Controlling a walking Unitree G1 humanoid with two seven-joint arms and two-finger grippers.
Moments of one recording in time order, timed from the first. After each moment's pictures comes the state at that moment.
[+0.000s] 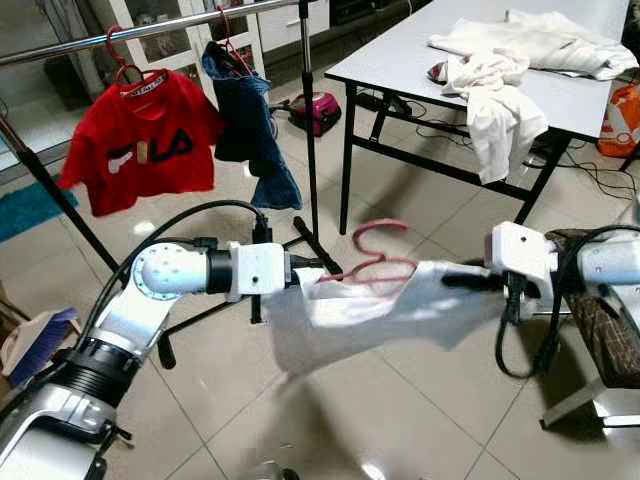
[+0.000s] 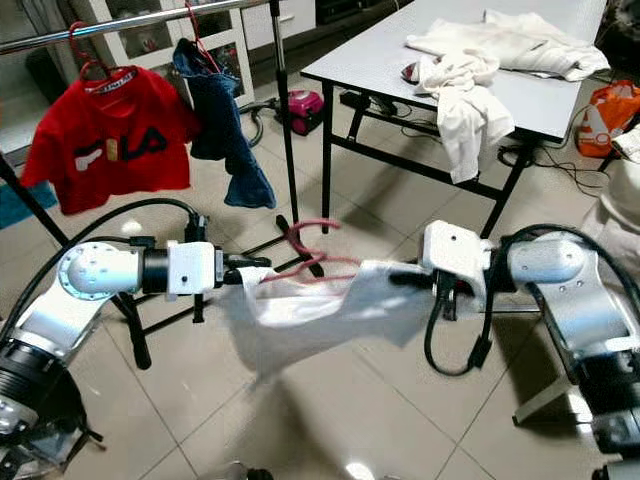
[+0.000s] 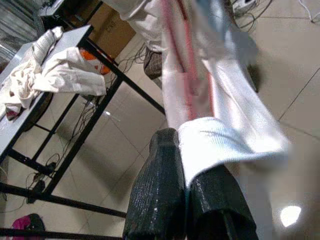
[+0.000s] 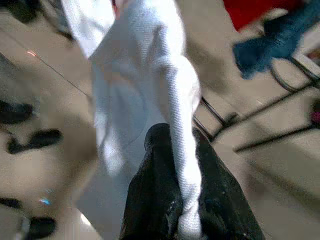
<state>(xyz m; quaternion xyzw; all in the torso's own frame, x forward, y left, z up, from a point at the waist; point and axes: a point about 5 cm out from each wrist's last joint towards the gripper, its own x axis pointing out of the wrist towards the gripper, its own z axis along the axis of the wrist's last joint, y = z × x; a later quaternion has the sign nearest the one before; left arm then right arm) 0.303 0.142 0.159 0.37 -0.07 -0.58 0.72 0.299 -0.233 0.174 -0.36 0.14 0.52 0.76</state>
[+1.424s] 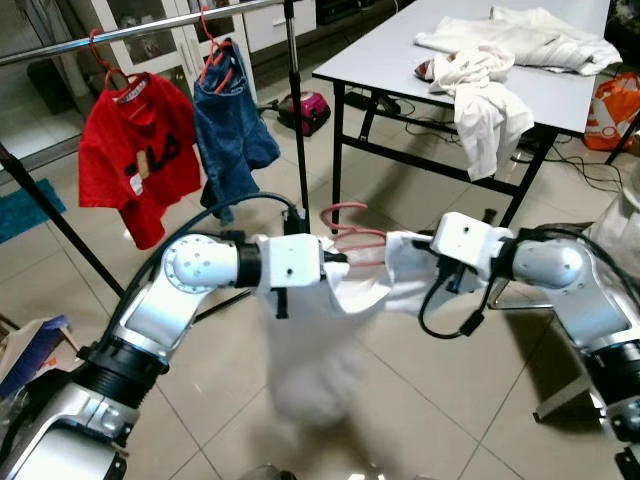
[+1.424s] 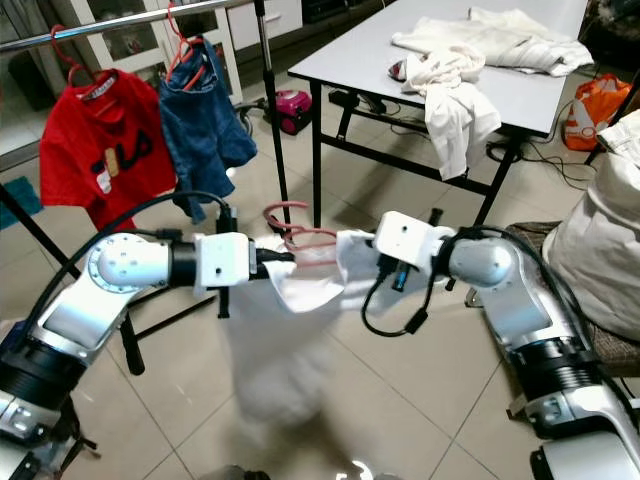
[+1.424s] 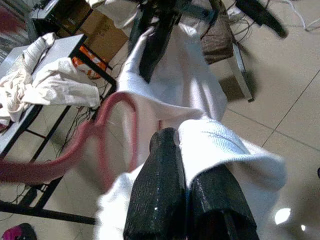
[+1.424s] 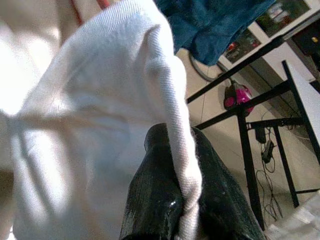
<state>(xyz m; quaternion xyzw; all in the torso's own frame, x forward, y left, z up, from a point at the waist) 0.299 0.104 0.170 0.36 -0.06 -0.59 0.73 0.329 -0.189 0.154 -0.41 0.06 0.40 0.82</state>
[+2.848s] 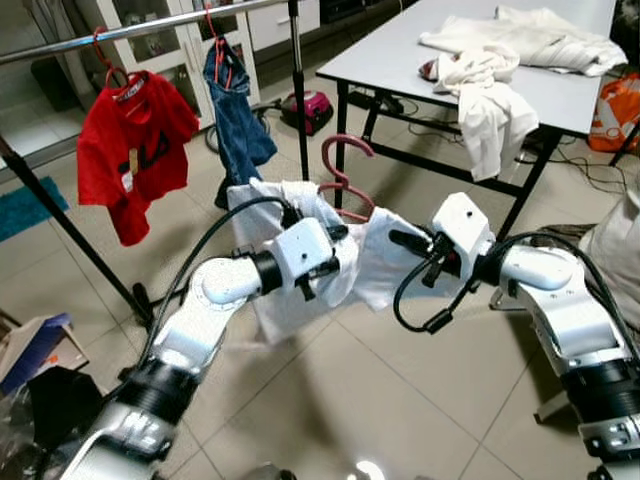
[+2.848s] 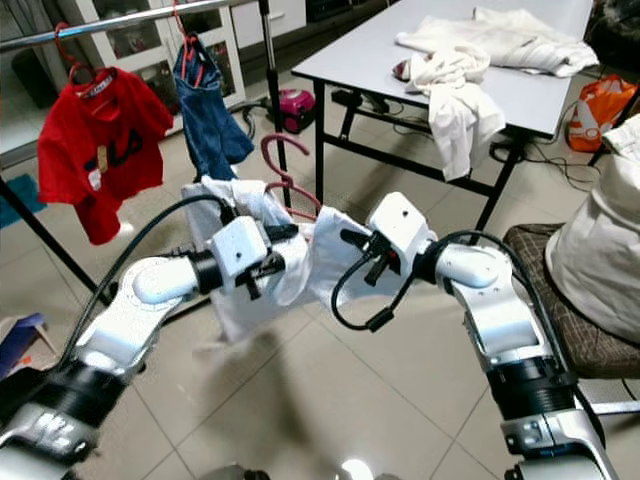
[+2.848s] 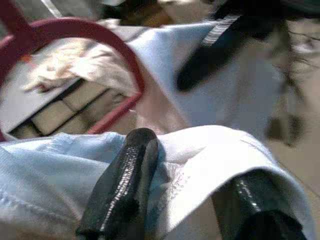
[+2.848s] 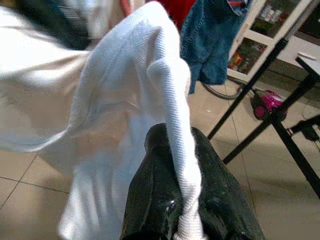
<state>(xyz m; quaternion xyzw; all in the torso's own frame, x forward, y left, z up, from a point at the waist) 0.303 0.096 0.148 0.25 -0.05 -0.50 0.83 0.317 -0.169 0.157 -0.22 0.06 0.40 0.89</state>
